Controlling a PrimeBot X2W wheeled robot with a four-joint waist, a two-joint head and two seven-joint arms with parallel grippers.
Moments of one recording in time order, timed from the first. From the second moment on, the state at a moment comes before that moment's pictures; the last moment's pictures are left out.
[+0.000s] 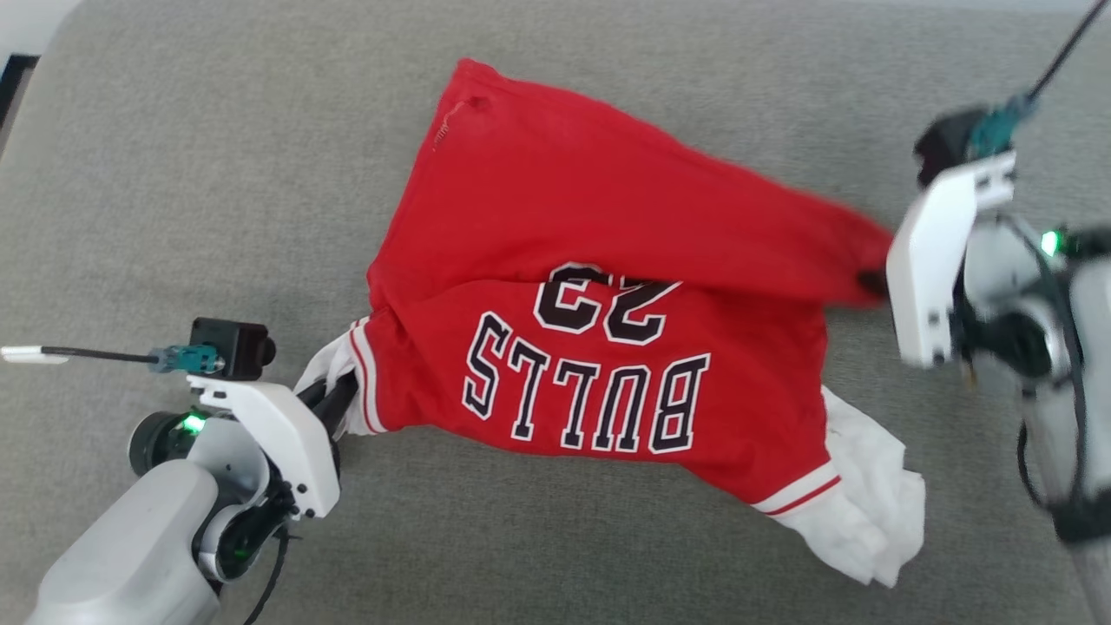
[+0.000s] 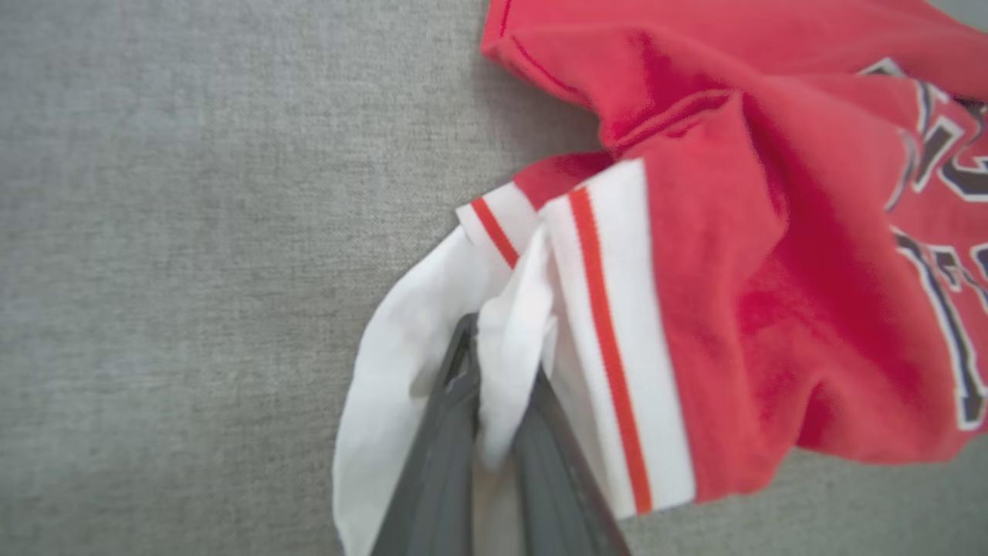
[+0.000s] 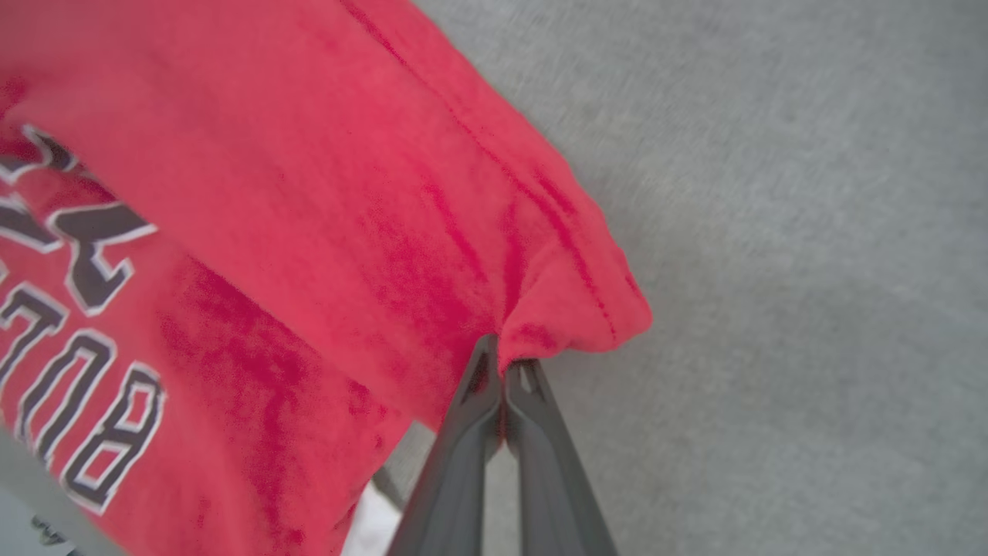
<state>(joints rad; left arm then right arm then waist) -0.53 0.57 -0.74 0.46 -0.99 -0.03 0.10 -0.70 -0.34 0.21 0.30 0.50 0.13 1.03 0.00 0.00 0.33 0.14</state>
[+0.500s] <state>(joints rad) -0.50 0.60 -0.74 0.41 -1.01 0.00 0.12 -0.18 -0.25 0.04 -0.22 0.51 0.13 1.26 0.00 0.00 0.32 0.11</state>
